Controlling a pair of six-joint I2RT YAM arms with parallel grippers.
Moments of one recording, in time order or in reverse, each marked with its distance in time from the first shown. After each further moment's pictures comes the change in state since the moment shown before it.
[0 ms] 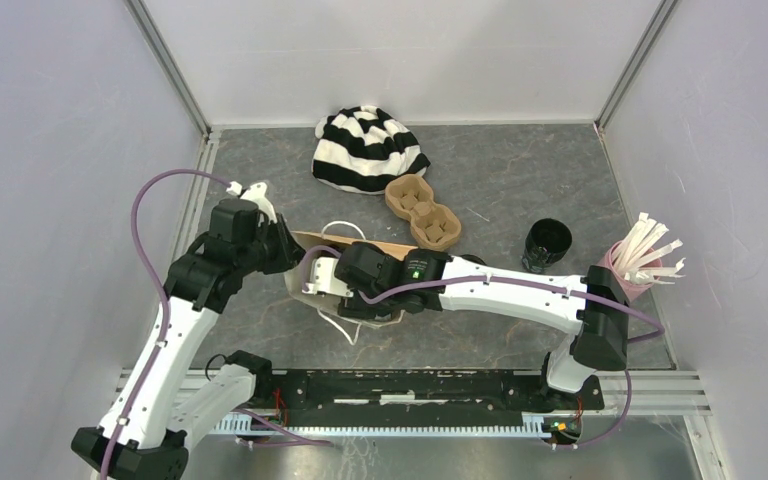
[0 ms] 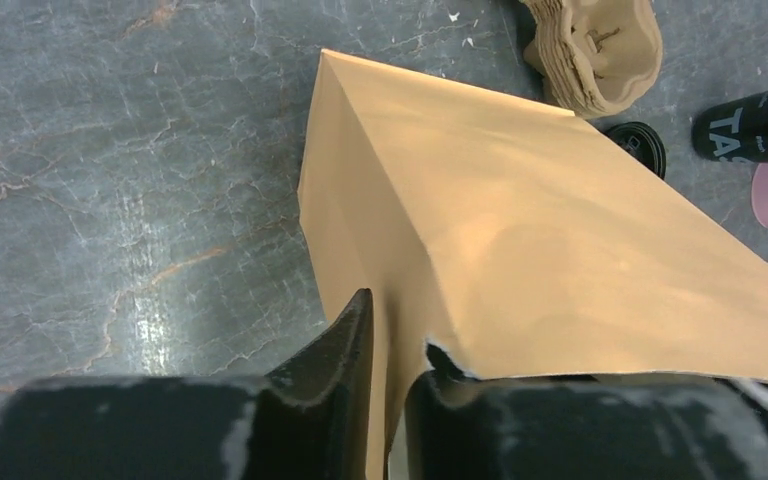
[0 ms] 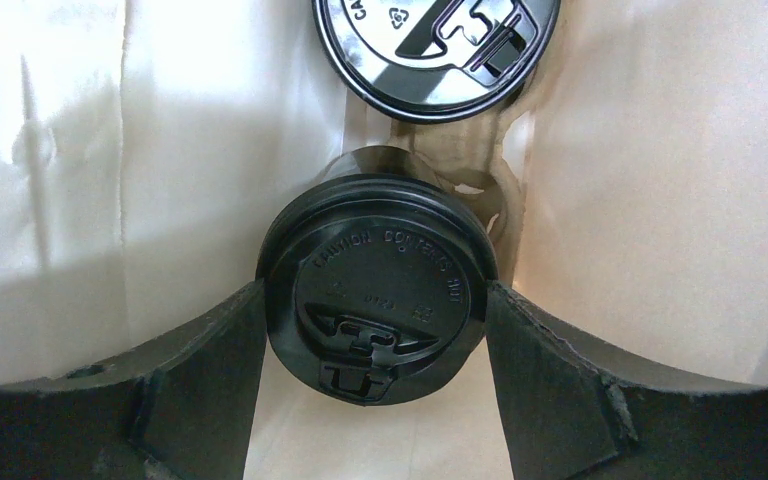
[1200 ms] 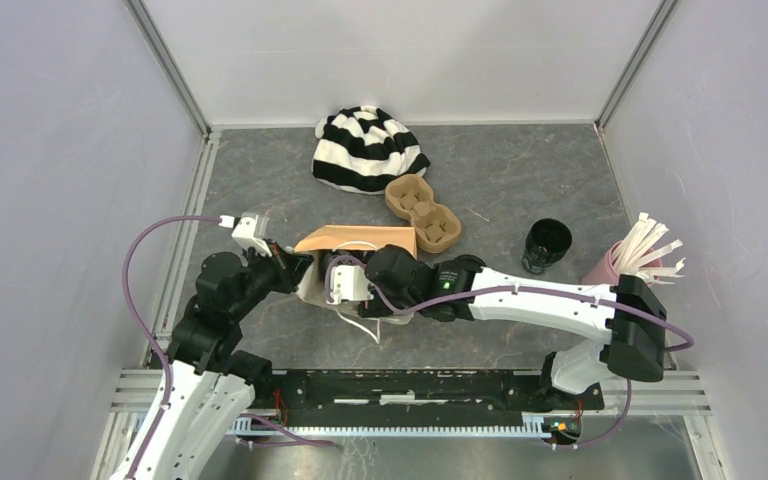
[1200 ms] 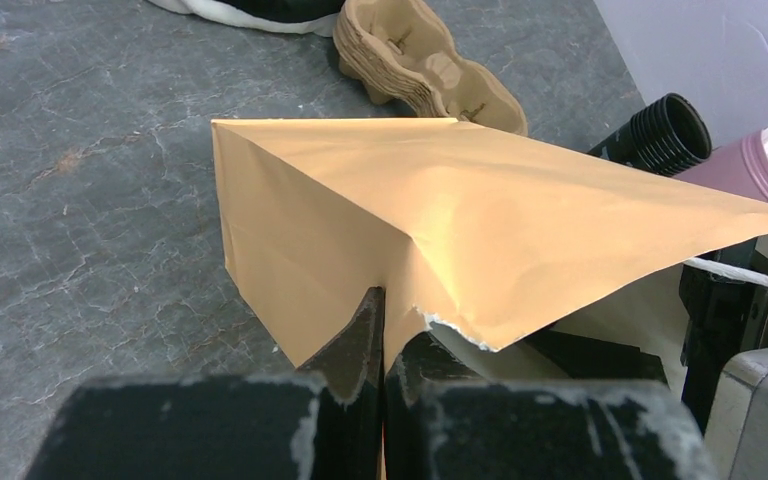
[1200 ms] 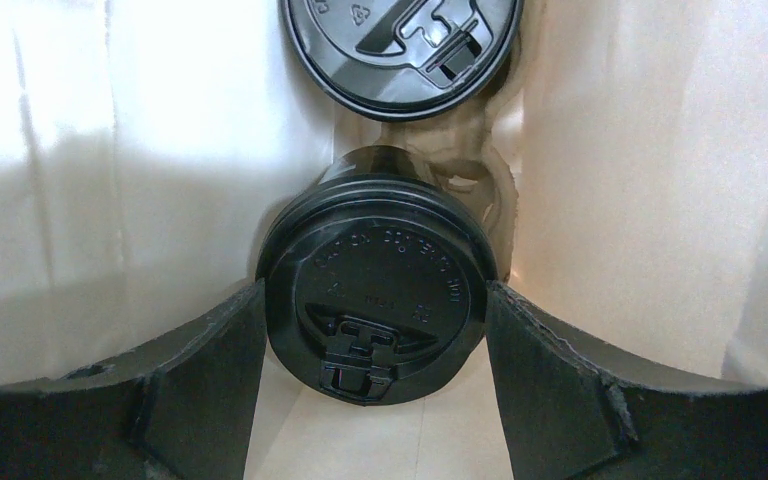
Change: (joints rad) left arm -0.007 -0.390 -0.407 0.448 0.117 0.022; right arm -0.047 -0.180 -0.298 0.296 0.010 -0.215
